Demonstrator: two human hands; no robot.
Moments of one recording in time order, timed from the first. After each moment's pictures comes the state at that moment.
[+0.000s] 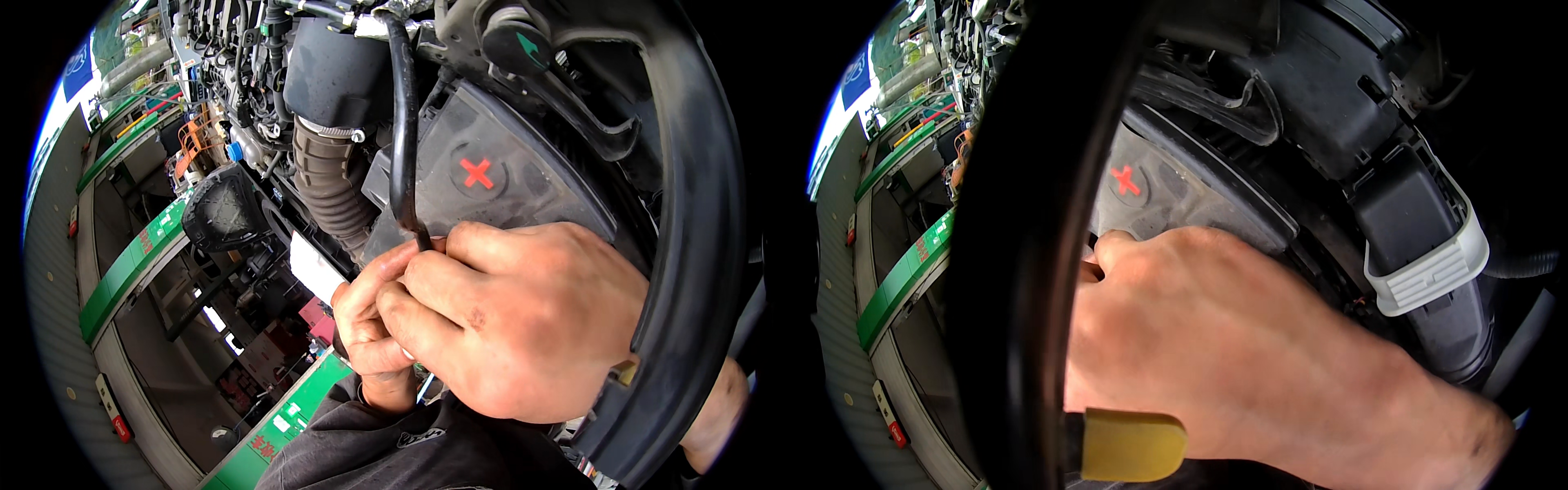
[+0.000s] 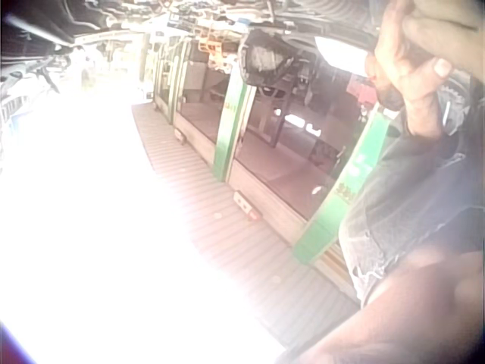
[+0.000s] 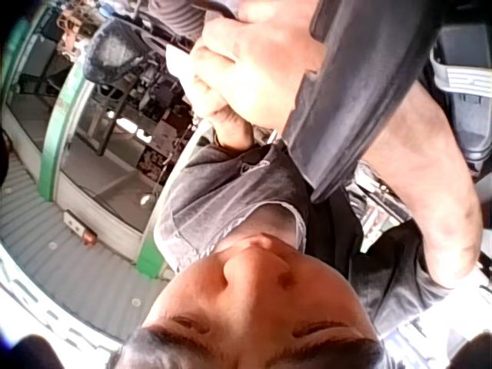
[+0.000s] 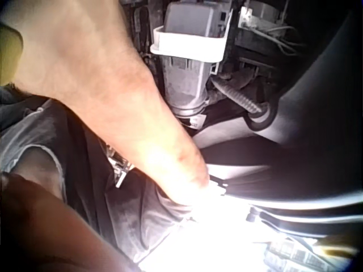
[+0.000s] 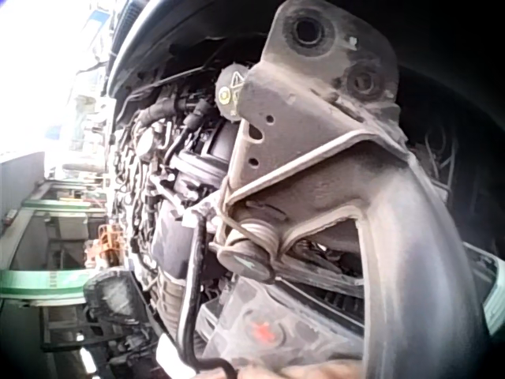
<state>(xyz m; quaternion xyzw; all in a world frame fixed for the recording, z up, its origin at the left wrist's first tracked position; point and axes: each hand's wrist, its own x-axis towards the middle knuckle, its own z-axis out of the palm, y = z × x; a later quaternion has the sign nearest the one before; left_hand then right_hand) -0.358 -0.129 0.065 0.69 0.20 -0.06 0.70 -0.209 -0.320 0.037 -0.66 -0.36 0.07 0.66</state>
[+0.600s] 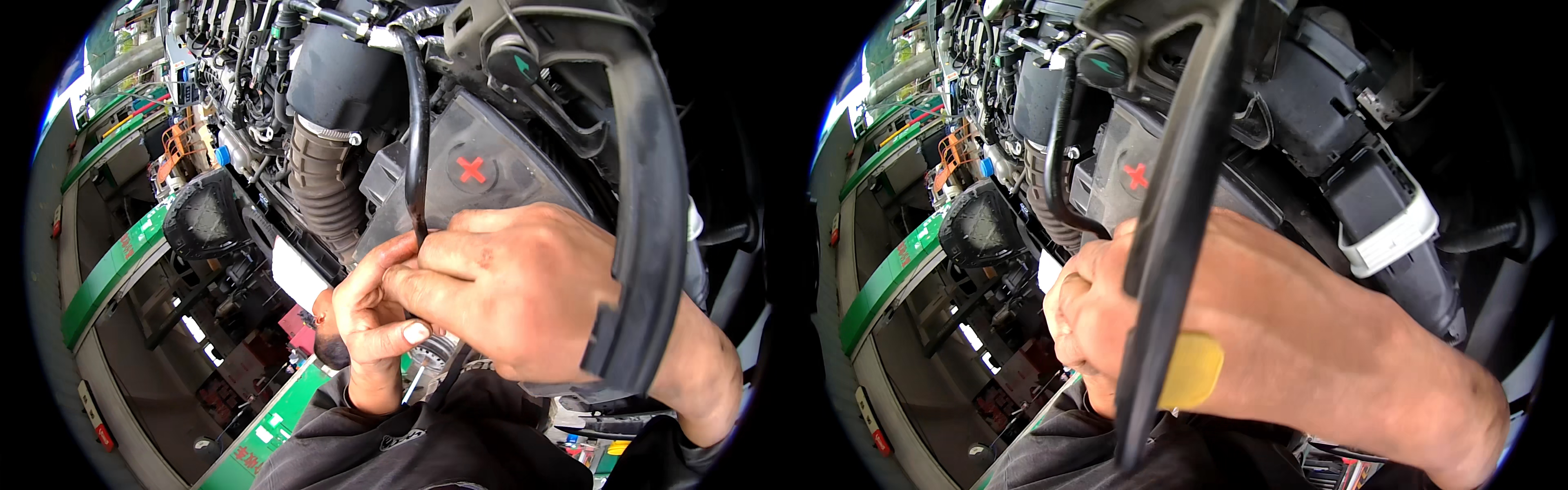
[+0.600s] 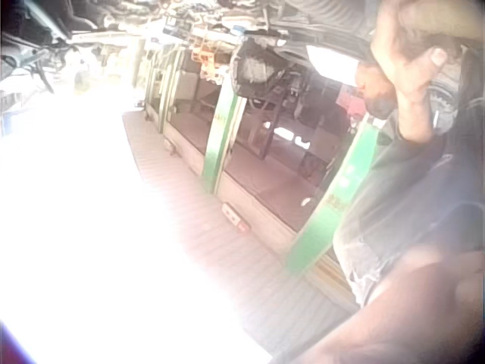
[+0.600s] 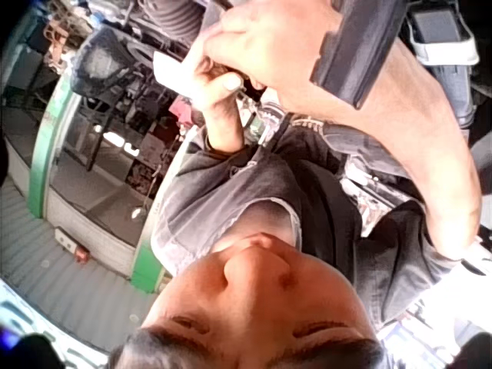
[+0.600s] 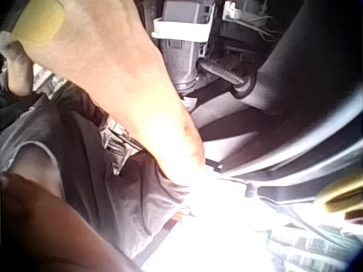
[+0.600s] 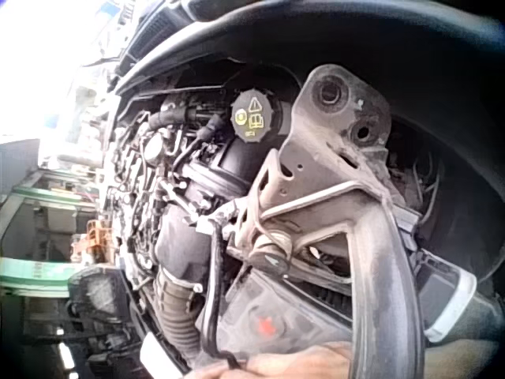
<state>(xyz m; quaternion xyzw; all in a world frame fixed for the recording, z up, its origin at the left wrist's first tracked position) -0.336 -0.149 0.075 0.60 0.28 -0.11 0.74 -0.189 -0.339 0.040 -0.62 -0.44 0.17 0.62</state>
